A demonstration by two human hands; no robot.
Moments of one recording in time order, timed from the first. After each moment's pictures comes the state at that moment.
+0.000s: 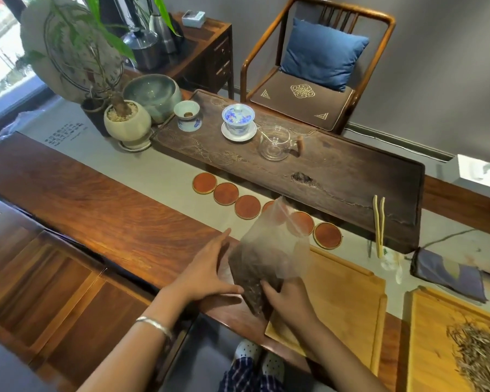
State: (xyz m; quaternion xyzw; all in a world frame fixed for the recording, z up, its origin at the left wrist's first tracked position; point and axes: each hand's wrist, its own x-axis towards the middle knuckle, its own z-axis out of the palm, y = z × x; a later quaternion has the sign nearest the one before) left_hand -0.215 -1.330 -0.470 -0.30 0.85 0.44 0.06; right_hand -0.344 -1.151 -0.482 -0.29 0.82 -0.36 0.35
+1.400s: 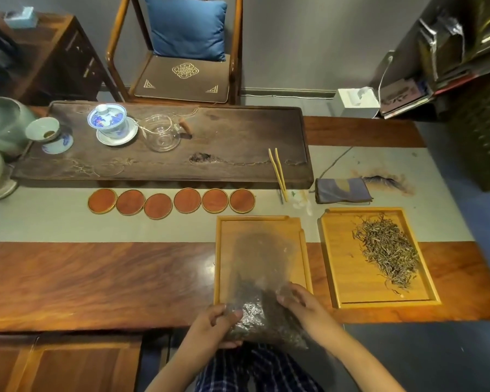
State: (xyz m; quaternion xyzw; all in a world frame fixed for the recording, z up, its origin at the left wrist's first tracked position) left_hand -0.224 -1.172 -0.450 -0.37 0.57 0.71 0.21; right_hand -0.332 -0.977 -0.447 0.03 0.74 -0.50 0.46
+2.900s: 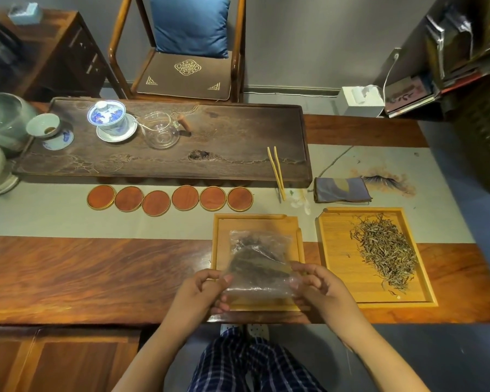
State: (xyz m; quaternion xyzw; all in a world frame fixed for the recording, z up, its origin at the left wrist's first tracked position) left_hand -0.258 -1.190 -0.422 -0.34 0.57 0.74 0.11; right_hand -0.356 -0.965 -0.398 0.05 0.69 -0.63 0.37
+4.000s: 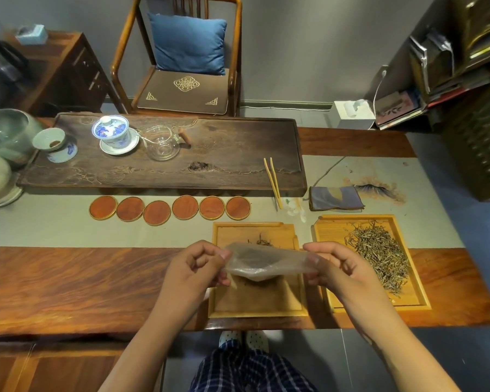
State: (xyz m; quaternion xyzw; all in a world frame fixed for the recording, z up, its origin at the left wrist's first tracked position) left_hand -0.278 -1.195 -0.346 -0.23 0.64 0.73 -0.04; right_hand -0.369 -0.971 -0.321 0.00 0.69 -0.67 0.27
